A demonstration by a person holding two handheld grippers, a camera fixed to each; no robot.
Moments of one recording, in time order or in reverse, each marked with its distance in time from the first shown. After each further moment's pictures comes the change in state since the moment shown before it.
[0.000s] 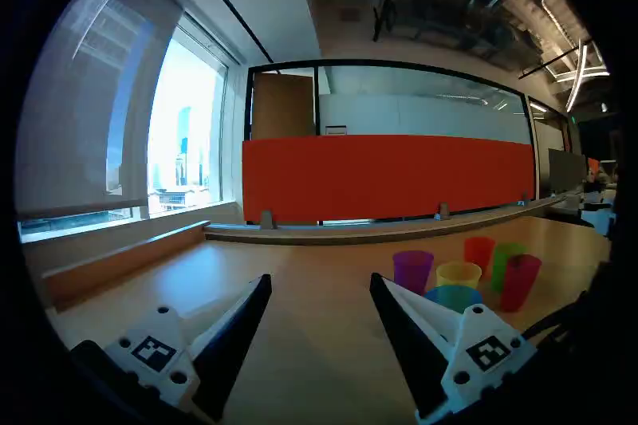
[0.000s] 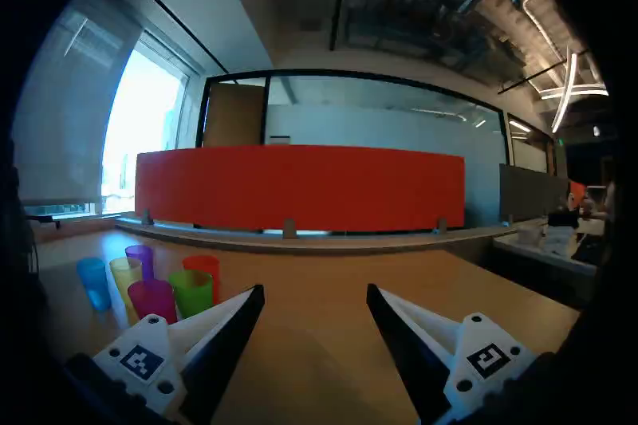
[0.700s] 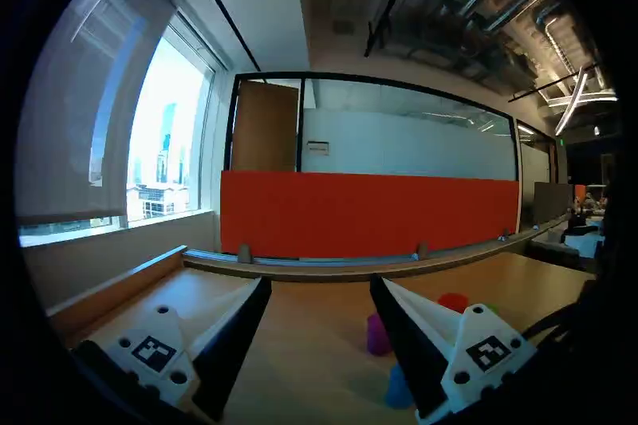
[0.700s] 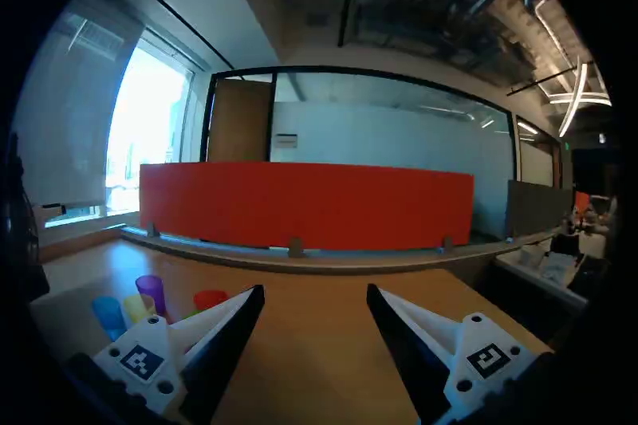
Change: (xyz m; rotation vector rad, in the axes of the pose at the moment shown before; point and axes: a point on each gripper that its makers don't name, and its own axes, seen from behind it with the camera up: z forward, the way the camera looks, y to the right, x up) left arm 0.120 0.013 0.025 -0.101 0.031 -0.060; right arm 0.092 -0.010 0.009 0.025 -0.048 -0.005
